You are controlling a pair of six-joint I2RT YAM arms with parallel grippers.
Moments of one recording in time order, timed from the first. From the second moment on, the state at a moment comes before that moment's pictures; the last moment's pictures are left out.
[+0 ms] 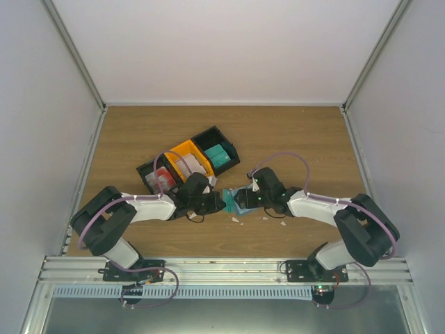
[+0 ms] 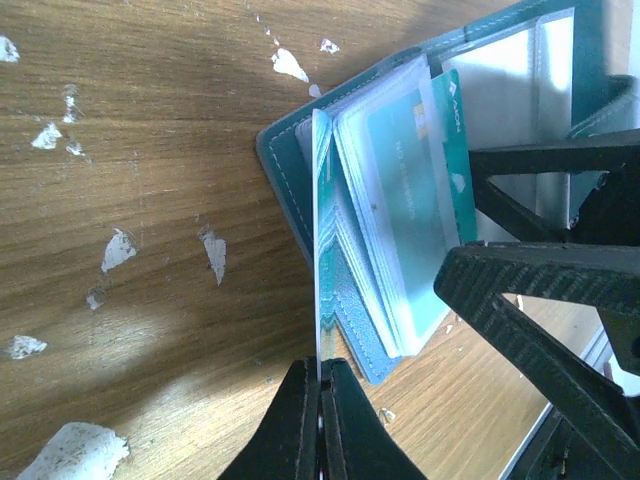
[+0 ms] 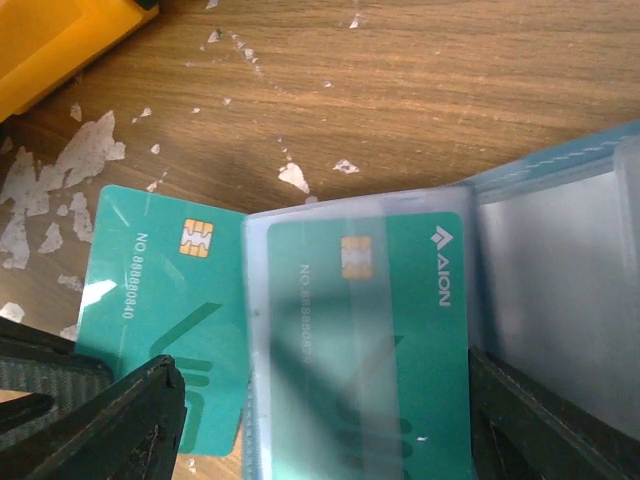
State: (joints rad) left arm -0.75 1.56 0.60 0.16 0.33 -0.91; right arm 0.67 1.46 0.60 -0.03 -0.16 0.50
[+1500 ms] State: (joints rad) left arm -0.73 1.33 0.54 0.06 0.23 -0.83; right arm 0.76 1.54 0.83 -0.45 0.06 0.52
